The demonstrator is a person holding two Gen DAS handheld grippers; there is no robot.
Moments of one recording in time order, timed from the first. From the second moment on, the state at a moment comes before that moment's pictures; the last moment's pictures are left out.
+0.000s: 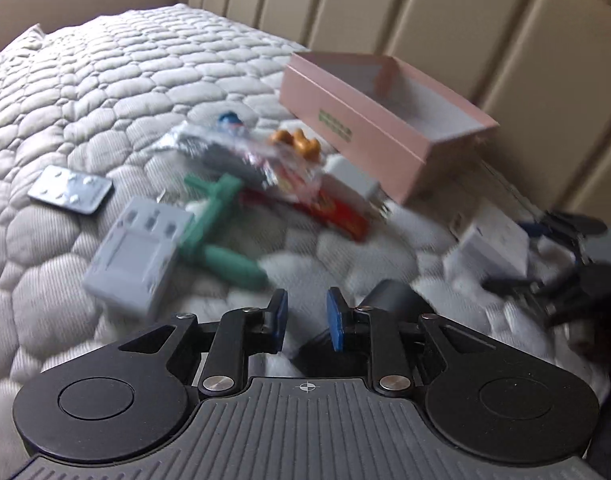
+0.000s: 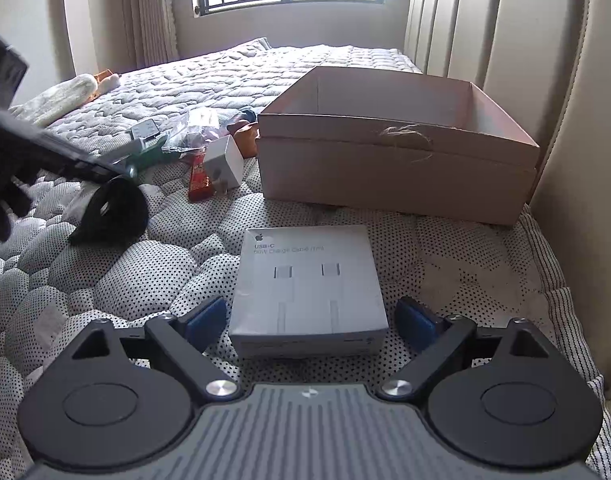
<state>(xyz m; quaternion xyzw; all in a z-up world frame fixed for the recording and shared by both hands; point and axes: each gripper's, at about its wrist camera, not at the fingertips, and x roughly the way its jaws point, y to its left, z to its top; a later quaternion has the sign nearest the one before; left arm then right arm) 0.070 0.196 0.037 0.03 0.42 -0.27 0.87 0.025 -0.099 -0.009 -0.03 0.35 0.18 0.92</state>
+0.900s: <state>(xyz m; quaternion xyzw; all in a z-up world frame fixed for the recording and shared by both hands) 0.009 0.138 0.046 0.15 0.36 -0.24 0.89 0.022 -0.098 -0.007 -0.03 0.35 0.17 0.92</state>
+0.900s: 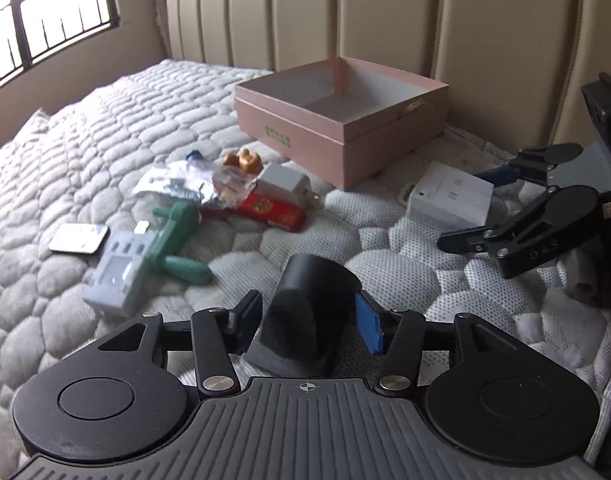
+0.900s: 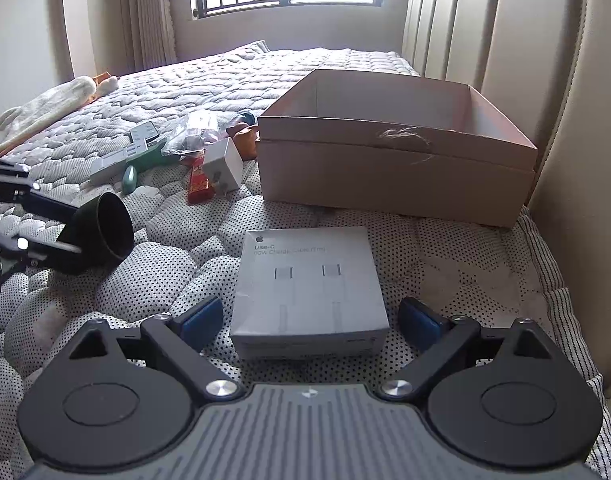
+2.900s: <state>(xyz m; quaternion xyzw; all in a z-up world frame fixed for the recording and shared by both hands) 0.129 0.025 0.094 -0.06 0.28 -0.18 0.94 -0.028 -0.163 0.063 -0.08 0.31 0.12 0.94</state>
